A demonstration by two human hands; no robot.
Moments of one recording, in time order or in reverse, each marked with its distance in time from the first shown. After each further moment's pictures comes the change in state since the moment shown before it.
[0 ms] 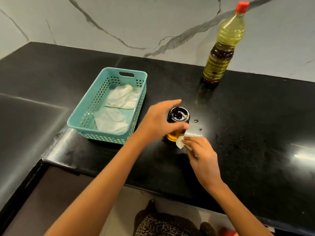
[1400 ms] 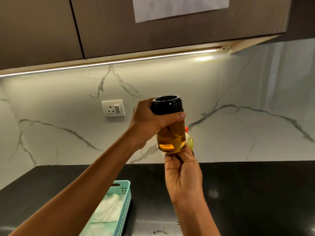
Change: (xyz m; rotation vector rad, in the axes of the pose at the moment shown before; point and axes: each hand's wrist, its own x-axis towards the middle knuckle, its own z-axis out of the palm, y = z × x) left_hand 0.080 0.254 -0.122 -0.292 0.310 0.294; right_hand 0.155 -0.149 -0.187 2.138 0.514 0.603
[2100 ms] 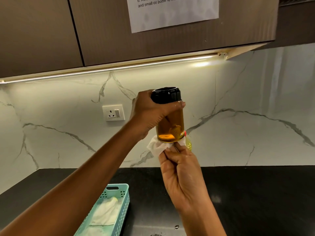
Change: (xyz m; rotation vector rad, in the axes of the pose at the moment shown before) left_hand 0.015 0.036 0.014 0.049 0.129 0.014; right_hand -0.013 -0.021 0.011 -0.192 -0.138 0.104
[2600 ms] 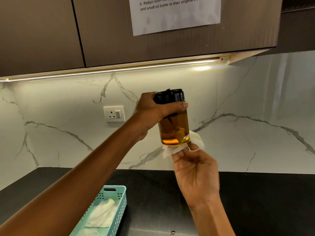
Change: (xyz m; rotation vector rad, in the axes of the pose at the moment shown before) left_hand 0.004 0.001 0.004 -0.075 -0.131 -0.036; right_hand 0.021 -0.025 -0.031 0.212 -0.257 -0.055
